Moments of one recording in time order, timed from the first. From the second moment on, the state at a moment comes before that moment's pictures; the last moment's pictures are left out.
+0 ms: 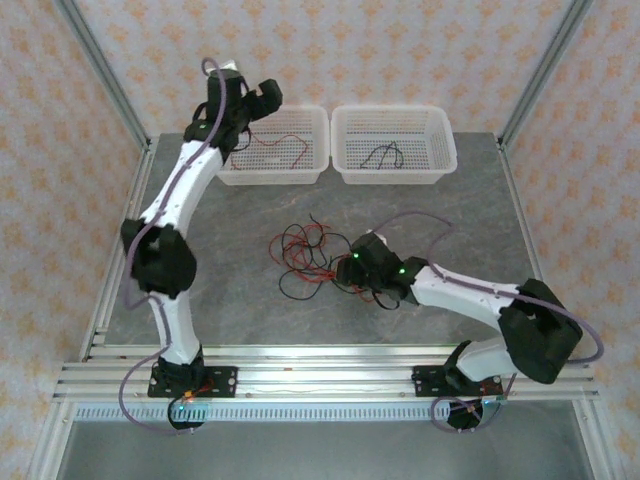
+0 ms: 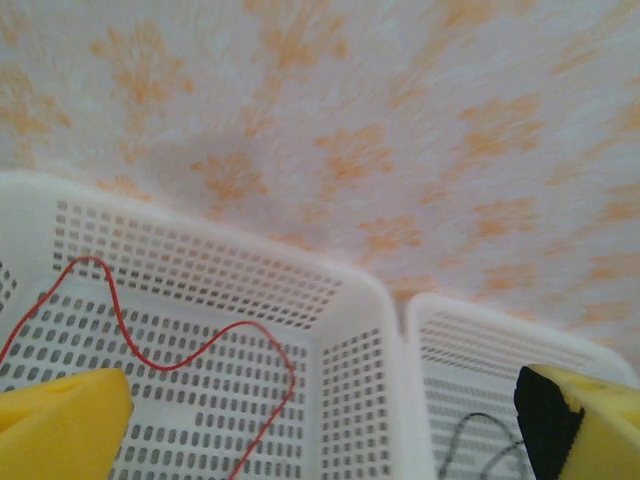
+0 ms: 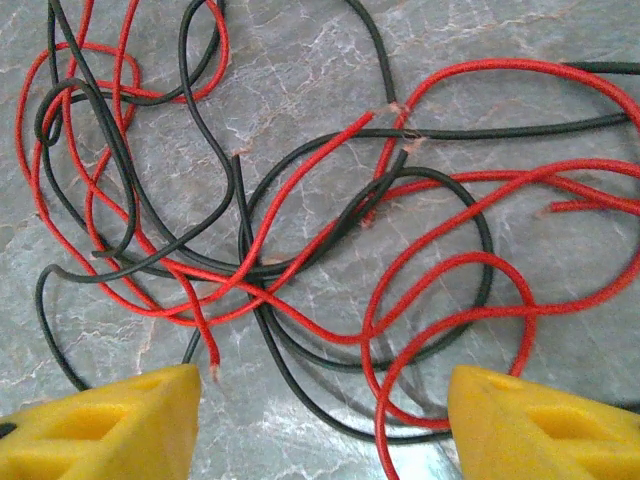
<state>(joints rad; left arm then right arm) -0.16 1.90 1.91 -0.36 -0.04 -0.54 0.79 1.38 0.74 -0.30 0.08 0.84</state>
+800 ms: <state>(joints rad) -0.29 1.25 1.12 -0.28 -0.03 -0.55 0.81 1.61 0.88 -0.22 0.04 0.91</state>
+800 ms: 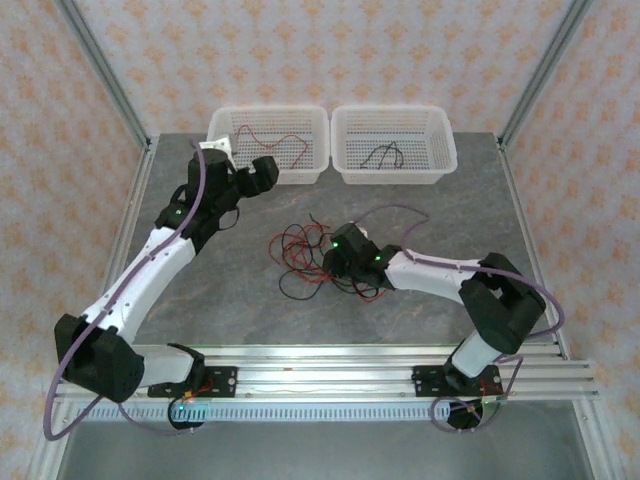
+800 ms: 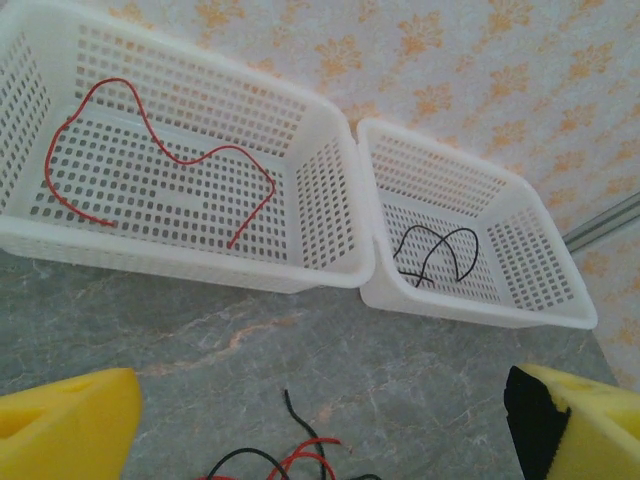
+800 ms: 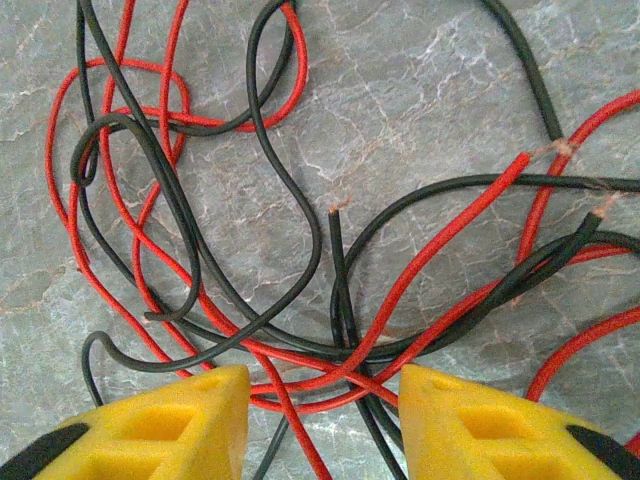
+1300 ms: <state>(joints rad) -0.31 1.23 1.07 -0.28 -0.04 -0.56 0.83 1.64 0.88 -0.22 0.03 0.93</state>
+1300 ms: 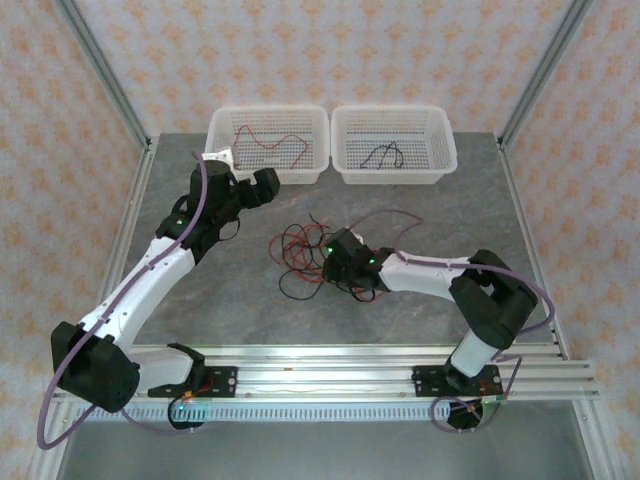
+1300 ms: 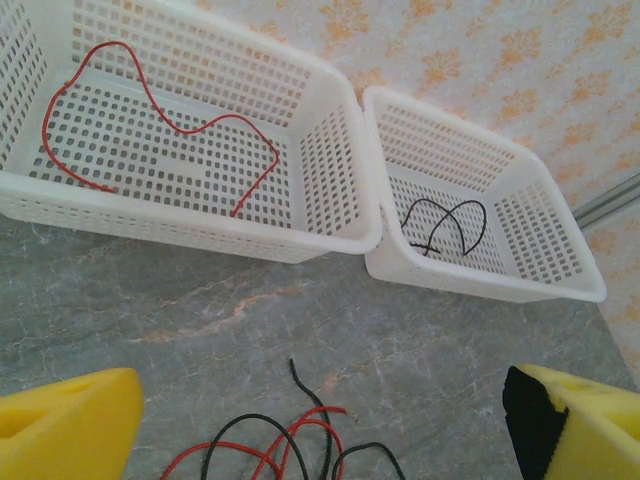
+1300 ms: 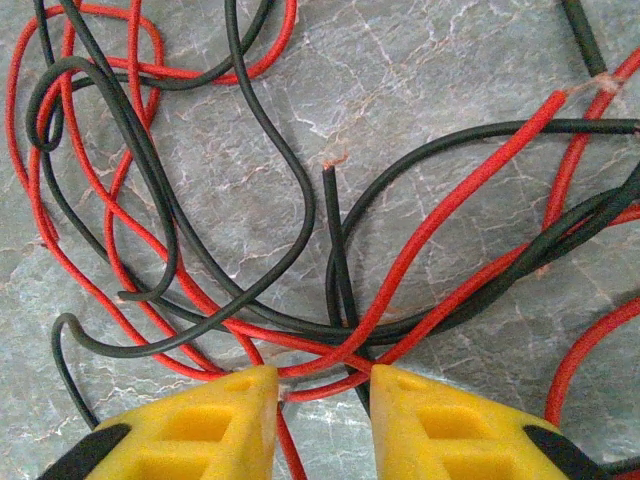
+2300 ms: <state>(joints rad) -0.34 1.21 1.02 -0.30 -0.05 -0.57 0.84 1.62 0.89 -0.23 0.04 0.94</state>
